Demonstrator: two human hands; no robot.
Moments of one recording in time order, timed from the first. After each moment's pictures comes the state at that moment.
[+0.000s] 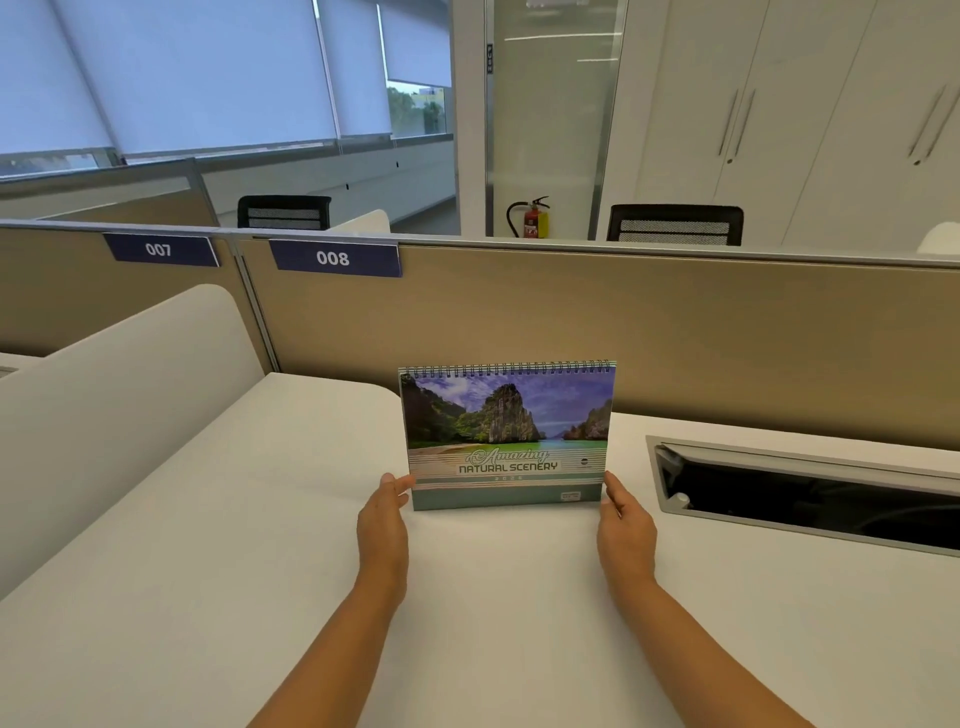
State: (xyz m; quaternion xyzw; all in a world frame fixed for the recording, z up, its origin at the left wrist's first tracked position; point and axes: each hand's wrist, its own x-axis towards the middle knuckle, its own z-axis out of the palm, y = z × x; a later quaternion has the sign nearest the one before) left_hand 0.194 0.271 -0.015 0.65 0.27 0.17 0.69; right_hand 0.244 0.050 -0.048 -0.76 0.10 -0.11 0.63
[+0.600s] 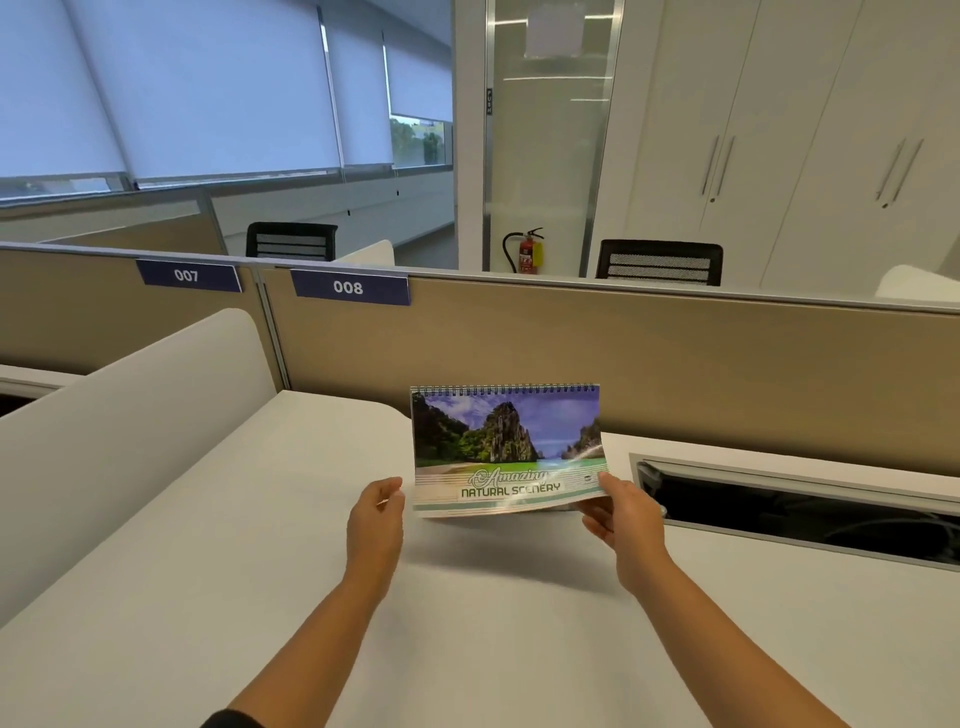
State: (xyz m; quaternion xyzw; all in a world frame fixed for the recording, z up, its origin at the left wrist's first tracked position) left_hand 0.166 0.284 0.012 0.75 0.22 0.18 0.60; right_hand 0.215 0.037 0.028 -0.60 0.16 0.01 0.78
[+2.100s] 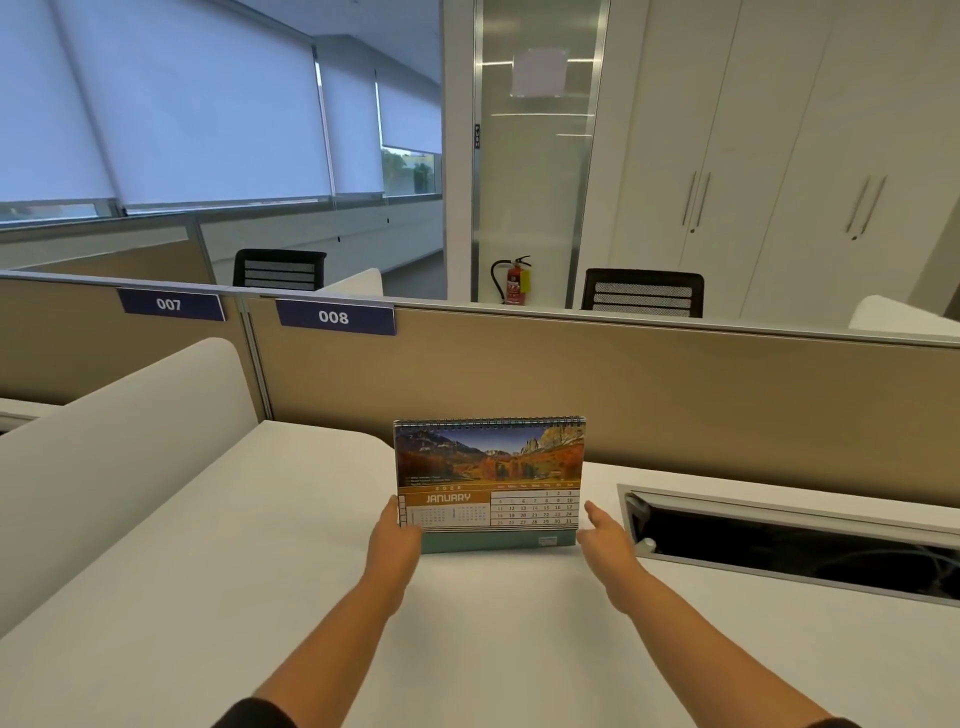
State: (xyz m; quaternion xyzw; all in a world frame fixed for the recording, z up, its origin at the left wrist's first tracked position) left_hand 0.201 0.255 0.027 0.75 0.23 0.07 0.61; right_hand 0.245 0.040 0.018 -0.80 0.13 0.08 0.58
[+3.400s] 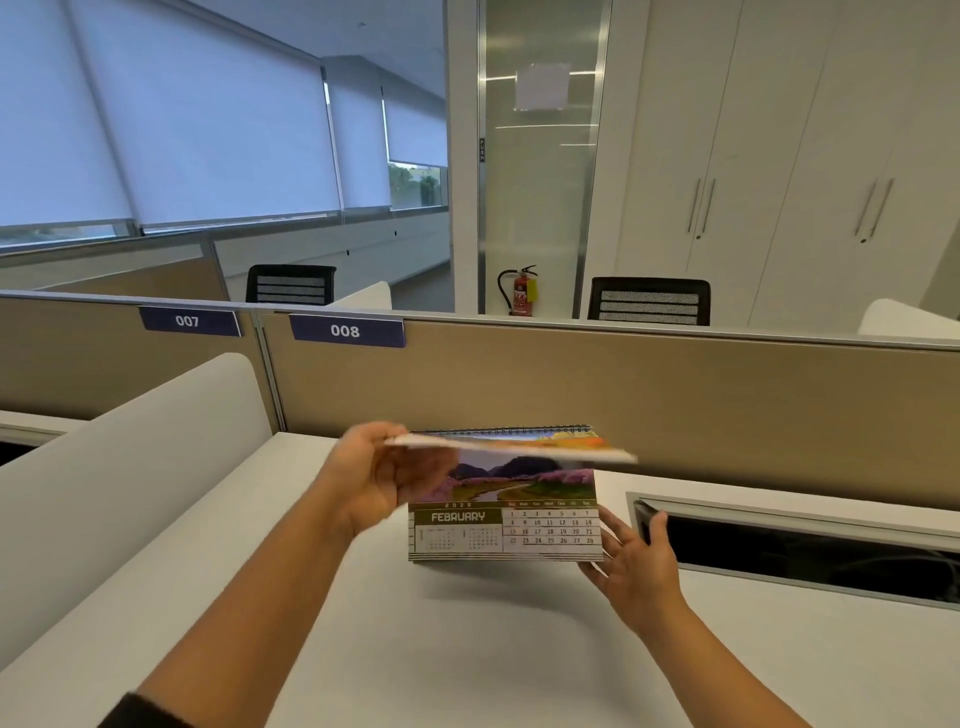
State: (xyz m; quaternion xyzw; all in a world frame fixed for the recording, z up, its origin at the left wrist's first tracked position) left_hand 0.170 0.287 0.159 0.47 0.12 -0.05 0.87; right_hand 0.221 0.019 0.022 -0.44 0.13 0.12 0.88
